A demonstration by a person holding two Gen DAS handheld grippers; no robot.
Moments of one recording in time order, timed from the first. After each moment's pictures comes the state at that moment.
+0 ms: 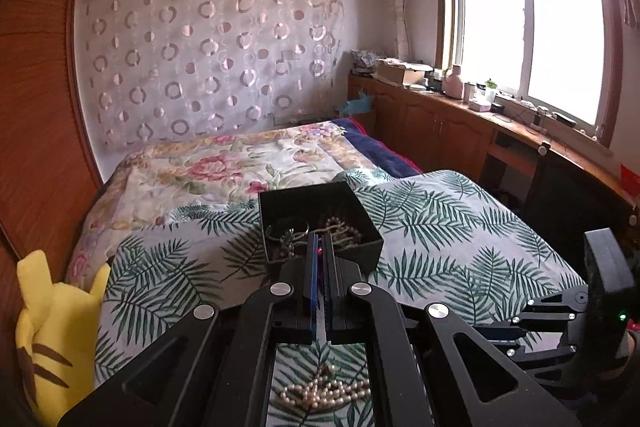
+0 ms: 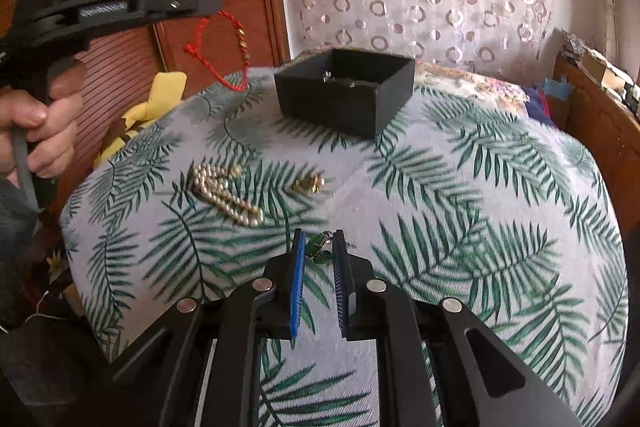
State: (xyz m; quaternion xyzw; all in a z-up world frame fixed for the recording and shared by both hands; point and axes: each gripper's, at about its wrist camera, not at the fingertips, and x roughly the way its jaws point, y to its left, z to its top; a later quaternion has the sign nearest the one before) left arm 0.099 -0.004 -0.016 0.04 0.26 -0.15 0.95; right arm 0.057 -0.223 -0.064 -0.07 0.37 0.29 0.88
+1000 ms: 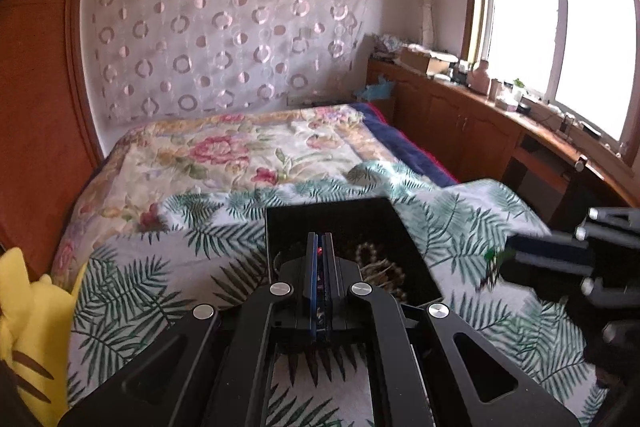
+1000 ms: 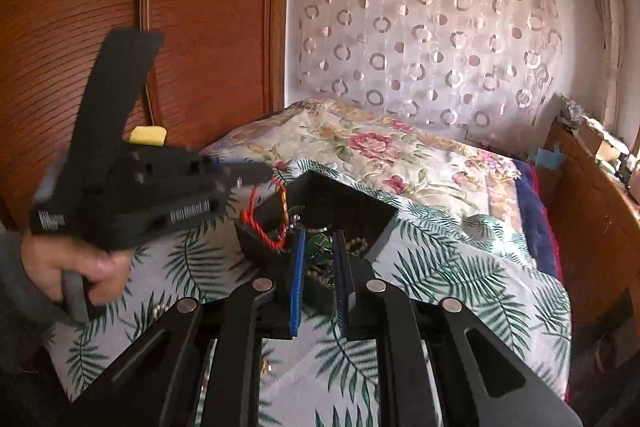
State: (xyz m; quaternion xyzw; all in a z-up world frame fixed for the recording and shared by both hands) left arm 0.202 -0.011 -0.051 0.01 0.31 -0.12 0.94; right arm 0.169 -0.185 0.014 -0.10 0.29 0.29 0.91
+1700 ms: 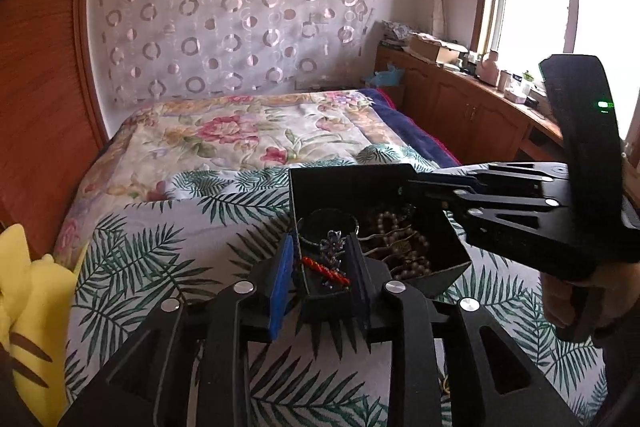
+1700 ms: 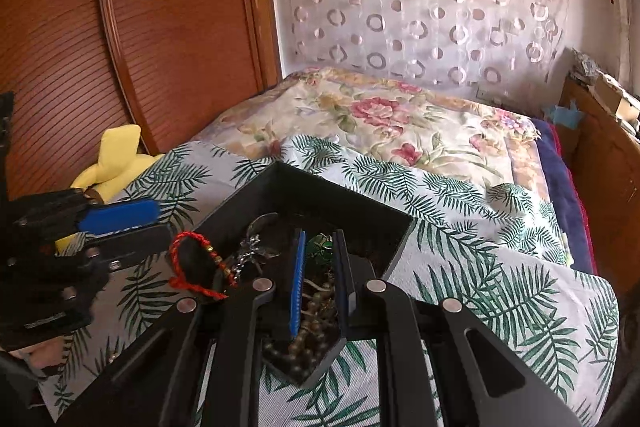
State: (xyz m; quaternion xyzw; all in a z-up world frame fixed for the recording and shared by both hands) left arm 0.194 0.010 -0.066 0.00 0.33 -0.11 0.94; right arm 0.262 -0.161 -0.038 -0.07 0.36 0.28 0.89
